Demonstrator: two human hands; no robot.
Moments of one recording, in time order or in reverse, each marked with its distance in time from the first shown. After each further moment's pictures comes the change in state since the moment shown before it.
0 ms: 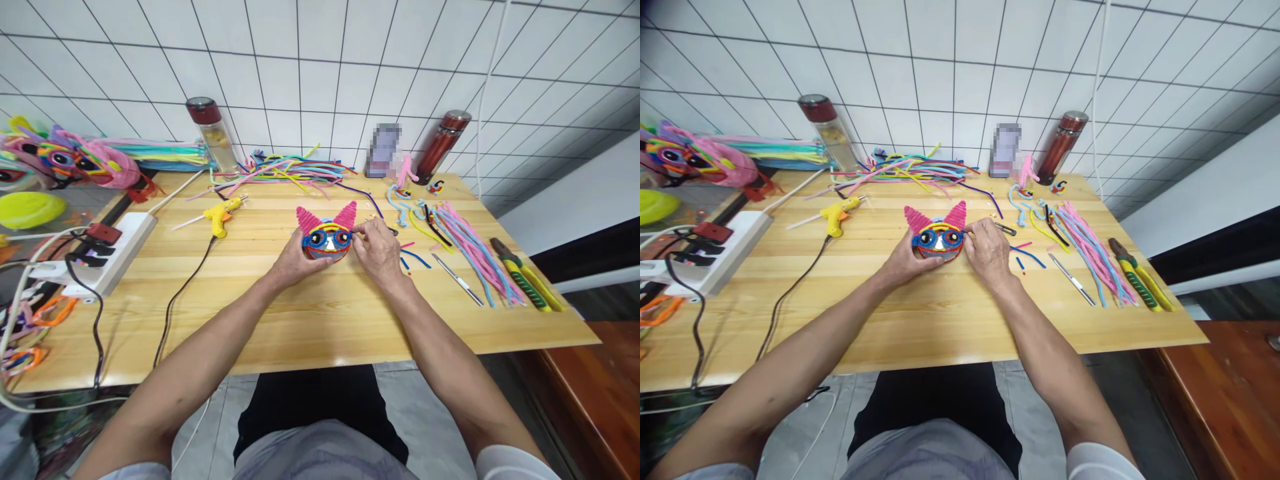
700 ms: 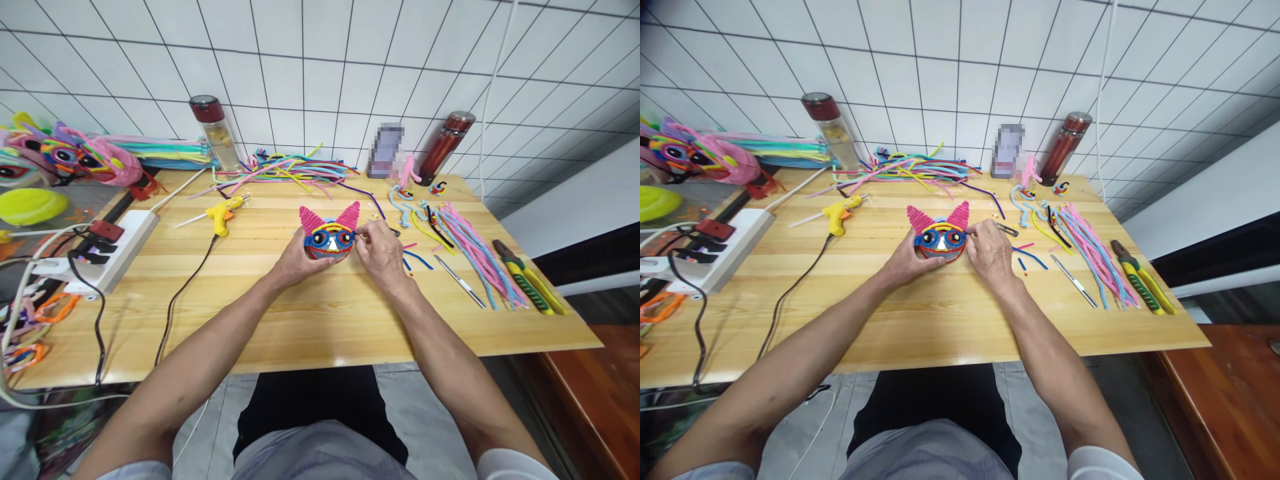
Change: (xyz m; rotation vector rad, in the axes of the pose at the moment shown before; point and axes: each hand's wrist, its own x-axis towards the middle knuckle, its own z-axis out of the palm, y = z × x) left_hand -0.001 0.001 0.000 0.010 0.004 -0.025; right_hand -0.001 -0.003 -0.004 0.002 -0.060 0.048
